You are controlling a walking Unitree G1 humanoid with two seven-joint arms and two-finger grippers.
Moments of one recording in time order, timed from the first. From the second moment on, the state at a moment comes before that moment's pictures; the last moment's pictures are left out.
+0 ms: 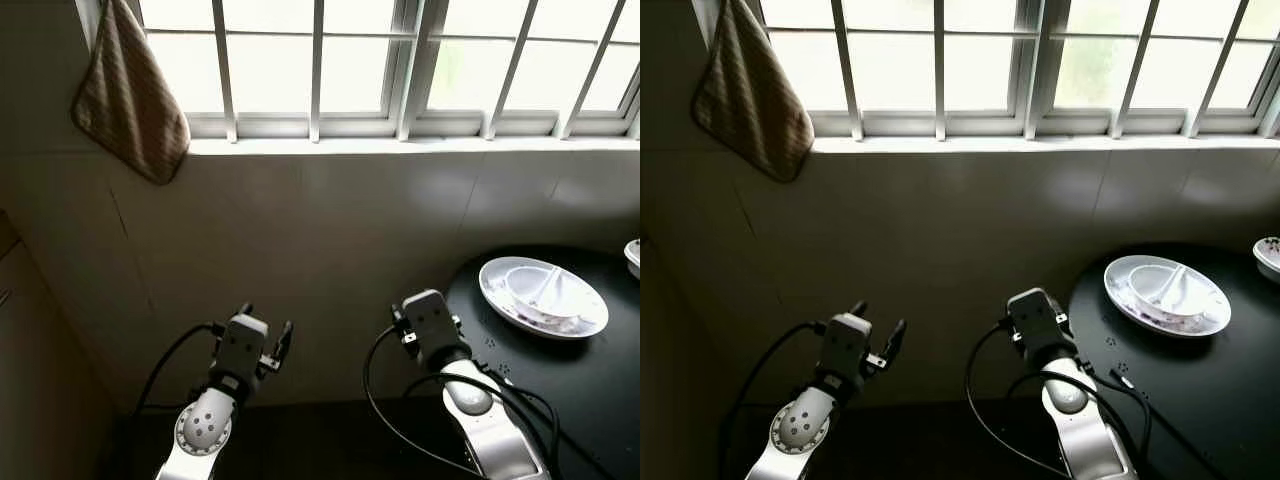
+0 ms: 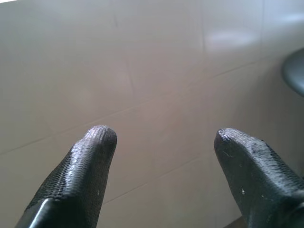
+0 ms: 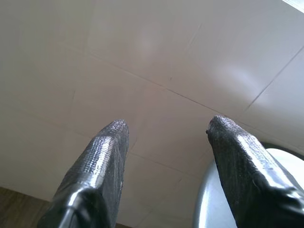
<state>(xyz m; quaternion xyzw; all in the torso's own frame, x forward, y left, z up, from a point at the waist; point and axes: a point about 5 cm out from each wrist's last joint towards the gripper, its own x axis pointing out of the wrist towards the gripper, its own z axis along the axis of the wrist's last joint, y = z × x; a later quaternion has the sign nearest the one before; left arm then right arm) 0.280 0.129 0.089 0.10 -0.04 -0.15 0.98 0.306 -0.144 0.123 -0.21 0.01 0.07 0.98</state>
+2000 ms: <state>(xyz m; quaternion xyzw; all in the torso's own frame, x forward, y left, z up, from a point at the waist) 0.280 0.118 0.088 0.11 -0.04 -0.17 0.98 0.284 -0.246 0.104 -0.17 0.30 0.12 0.93</state>
